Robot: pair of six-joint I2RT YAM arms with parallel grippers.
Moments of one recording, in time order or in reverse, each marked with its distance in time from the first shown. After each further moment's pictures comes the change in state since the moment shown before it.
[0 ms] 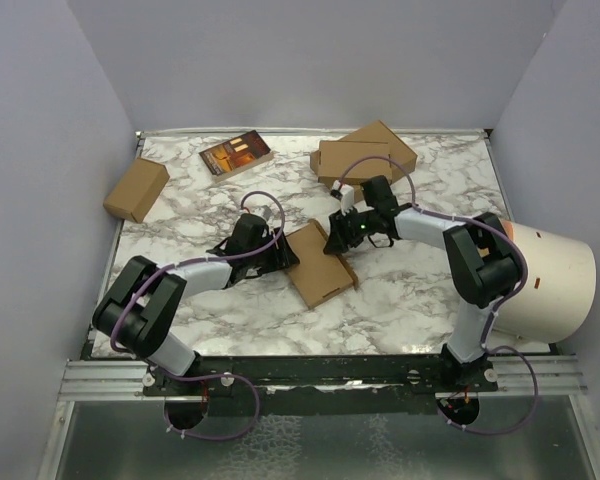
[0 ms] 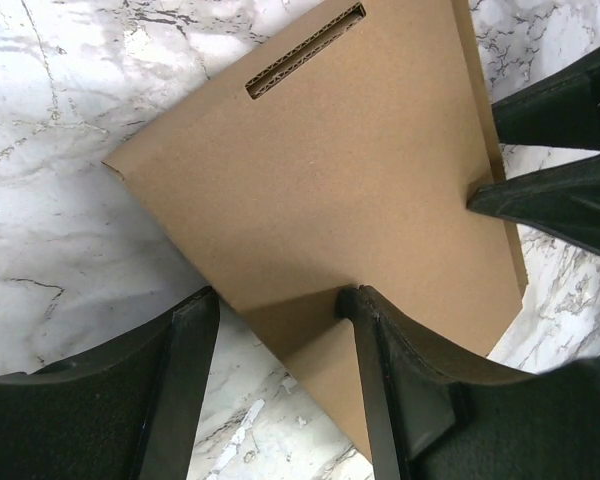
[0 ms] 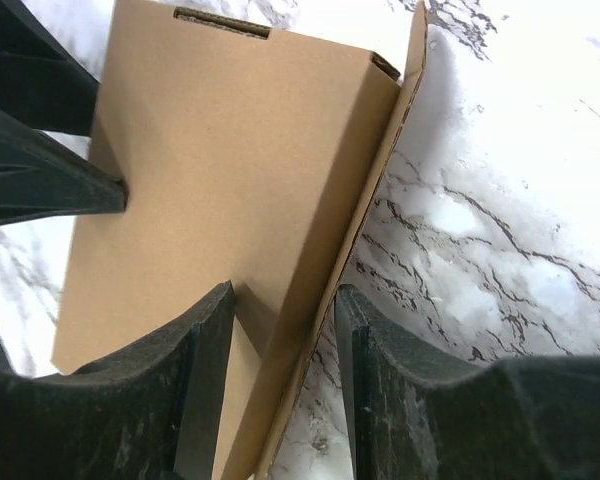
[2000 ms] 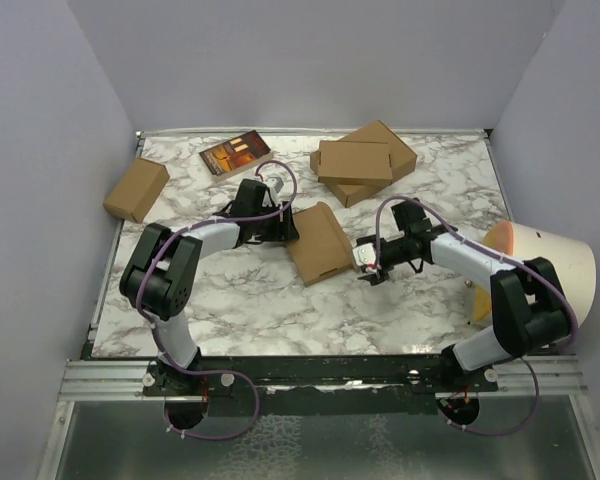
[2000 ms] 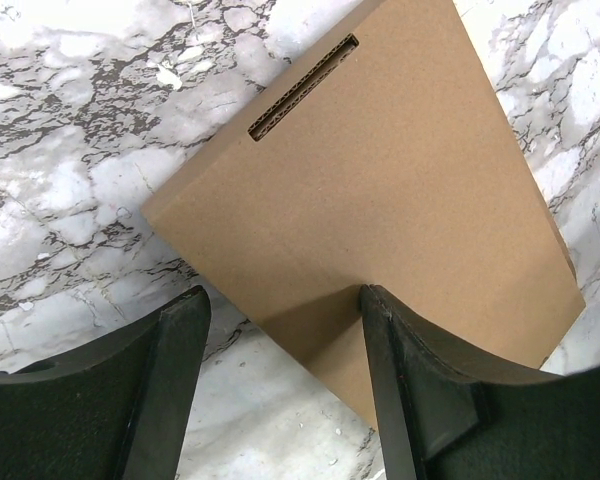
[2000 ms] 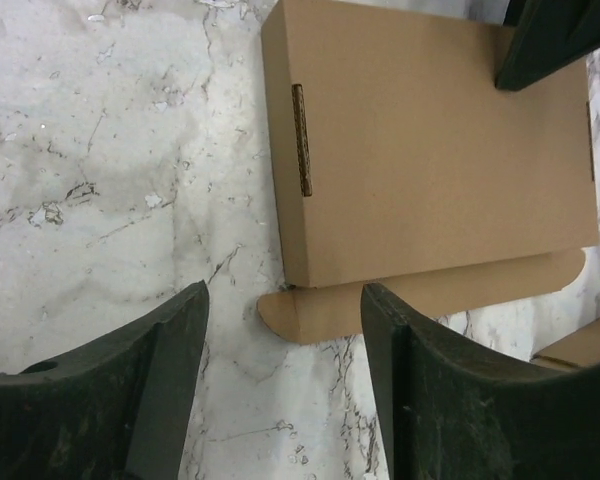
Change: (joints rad) left arm 0.125 0.256 0.356 -0.159 0.115 0.359; right arm -0.061 -0.394 -0.296 -0.308 -0.166 -1.478
